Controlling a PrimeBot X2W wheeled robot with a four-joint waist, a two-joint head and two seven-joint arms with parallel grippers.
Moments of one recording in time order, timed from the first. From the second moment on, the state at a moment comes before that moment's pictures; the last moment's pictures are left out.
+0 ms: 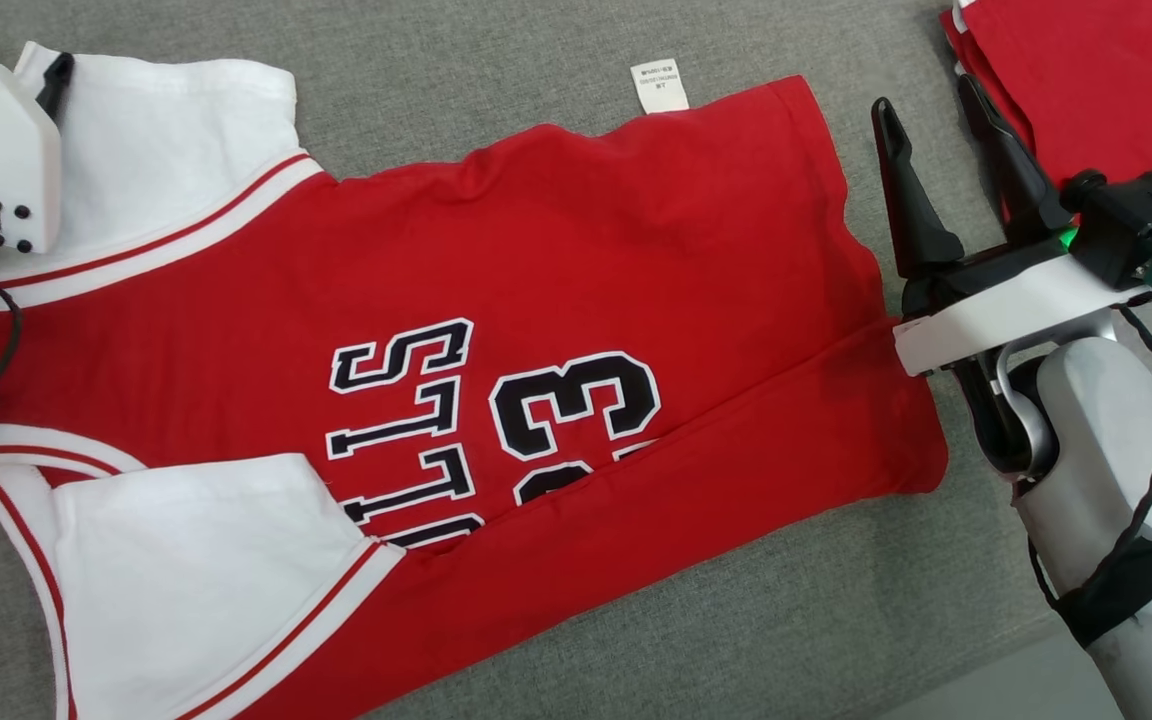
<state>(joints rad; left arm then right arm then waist) -1.04 0.49 -0.41 0.73 -0.34 -0.13 0.36 -0.71 -0.24 0.38 0.48 0.42 0.13 -0.26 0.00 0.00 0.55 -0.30</state>
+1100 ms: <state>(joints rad) -0.96 0.40 -0.55 0.61 -0.70 -0.13 0.10 -0.76 -0.39 0.44 0.62 0.57 0.13 -0.12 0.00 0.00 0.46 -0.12</state>
